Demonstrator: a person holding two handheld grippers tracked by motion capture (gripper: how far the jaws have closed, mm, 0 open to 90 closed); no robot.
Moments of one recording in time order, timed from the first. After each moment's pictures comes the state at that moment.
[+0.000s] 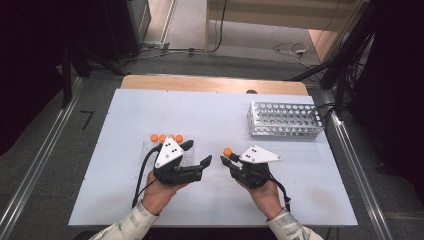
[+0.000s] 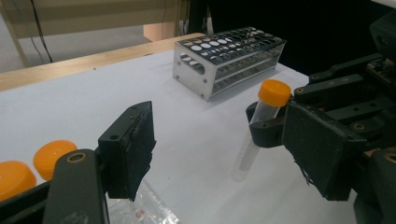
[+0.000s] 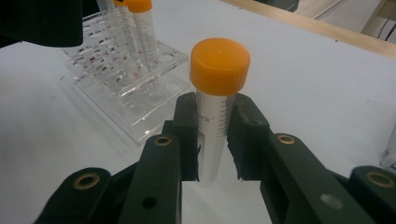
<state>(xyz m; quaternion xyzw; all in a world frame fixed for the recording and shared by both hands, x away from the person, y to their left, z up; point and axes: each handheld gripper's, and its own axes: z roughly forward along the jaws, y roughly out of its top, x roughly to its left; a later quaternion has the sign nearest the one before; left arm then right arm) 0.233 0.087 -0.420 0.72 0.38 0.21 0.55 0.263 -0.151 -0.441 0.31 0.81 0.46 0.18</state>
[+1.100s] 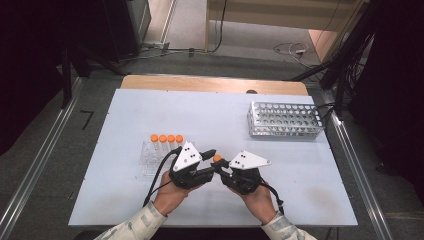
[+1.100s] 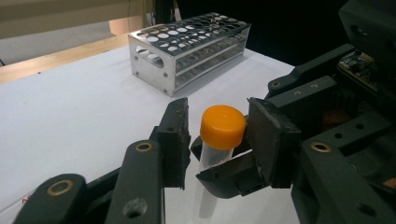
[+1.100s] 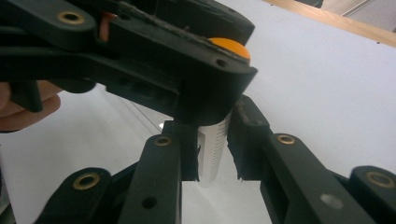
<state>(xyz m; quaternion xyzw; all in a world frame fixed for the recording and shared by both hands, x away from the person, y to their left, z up) 0.238 0.057 -0.432 0.75 0.33 0.18 0.54 0.251 -0.131 -0.444 0.28 0.83 0.46 0.16</state>
